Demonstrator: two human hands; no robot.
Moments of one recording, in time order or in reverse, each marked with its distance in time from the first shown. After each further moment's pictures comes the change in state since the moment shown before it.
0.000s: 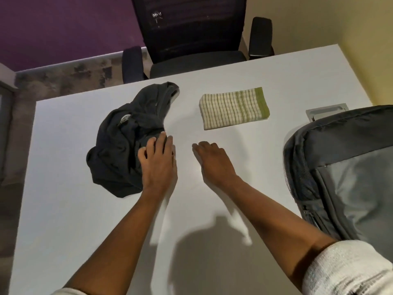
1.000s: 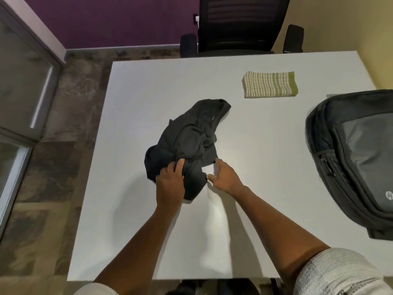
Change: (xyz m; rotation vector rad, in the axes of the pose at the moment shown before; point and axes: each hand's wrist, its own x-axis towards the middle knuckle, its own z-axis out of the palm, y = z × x) left_hand -0.275 -0.092 -0.056 -0.185 -0.128 -0.239; right_hand -0.178 -0.182 0.018 0.523 -0.298 0.335
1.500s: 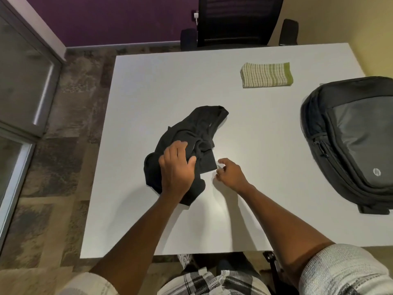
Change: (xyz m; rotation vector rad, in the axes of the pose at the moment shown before) left_hand -0.029 0.020 -0.055 -0.206 0.201 0.031; right_hand -0.060 0.007 0.015 0.136 0.039 0.153
